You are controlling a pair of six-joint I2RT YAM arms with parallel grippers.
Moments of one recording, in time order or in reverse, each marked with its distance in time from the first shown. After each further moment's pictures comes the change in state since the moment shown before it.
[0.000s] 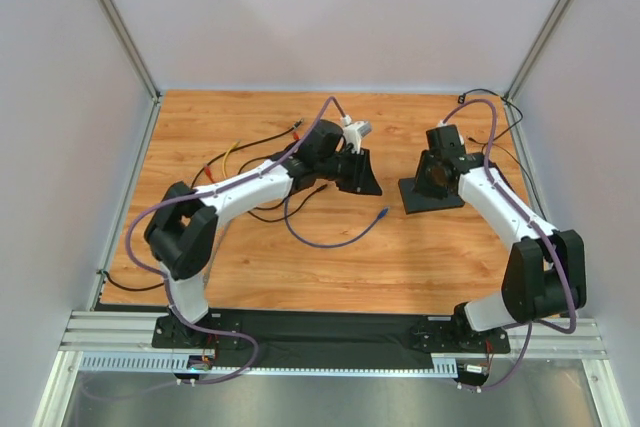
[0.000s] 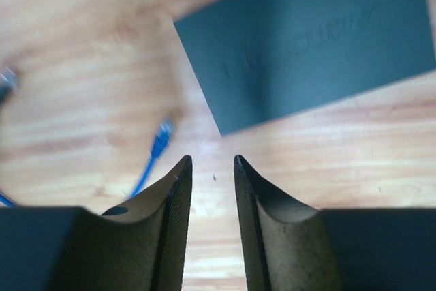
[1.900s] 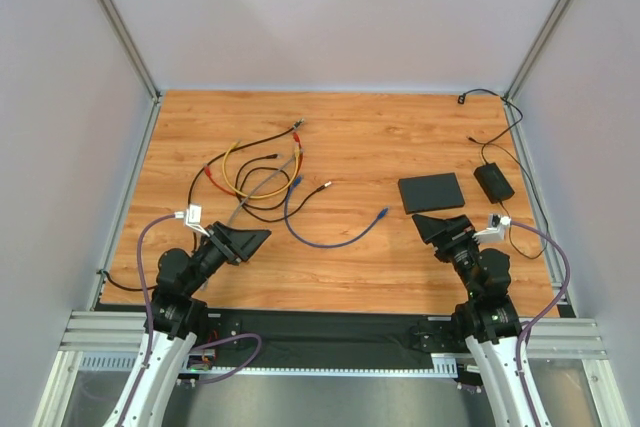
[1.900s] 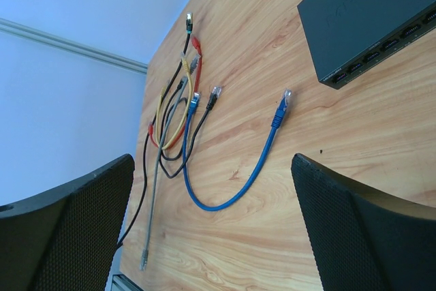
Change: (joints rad) left arm 0.524 -1.868 -1.386 0.103 -0.064 -0.451; right arm -0.051 -1.461 -1.064 0.459 -0.217 0.513
